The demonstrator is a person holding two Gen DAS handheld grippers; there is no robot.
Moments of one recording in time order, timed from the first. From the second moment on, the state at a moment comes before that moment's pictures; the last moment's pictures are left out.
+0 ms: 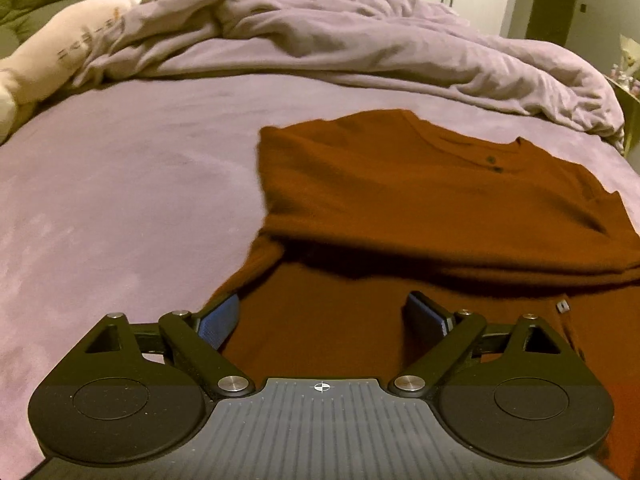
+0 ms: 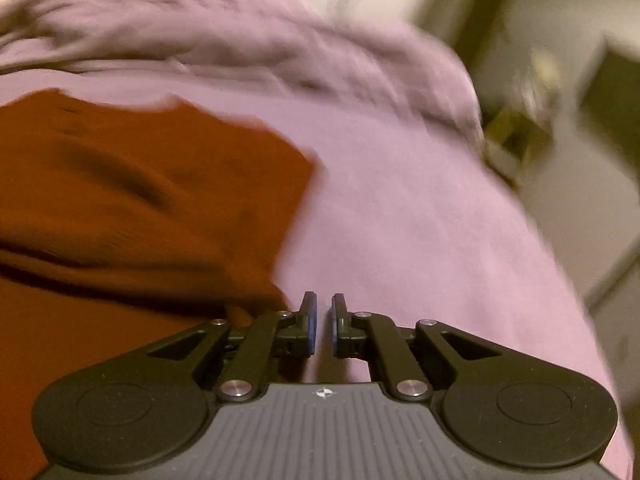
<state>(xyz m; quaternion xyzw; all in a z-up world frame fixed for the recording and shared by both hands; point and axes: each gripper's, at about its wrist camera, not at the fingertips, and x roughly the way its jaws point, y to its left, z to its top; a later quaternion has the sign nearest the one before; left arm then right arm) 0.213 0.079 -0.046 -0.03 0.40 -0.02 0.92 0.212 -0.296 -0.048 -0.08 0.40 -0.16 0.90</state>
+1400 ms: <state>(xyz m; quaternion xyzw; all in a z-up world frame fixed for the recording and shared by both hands) 0.070 0.149 -0.053 -0.20 0.51 -0.16 0.82 -0.006 -0.317 -0.055 0.31 0.47 0.05 0.82</state>
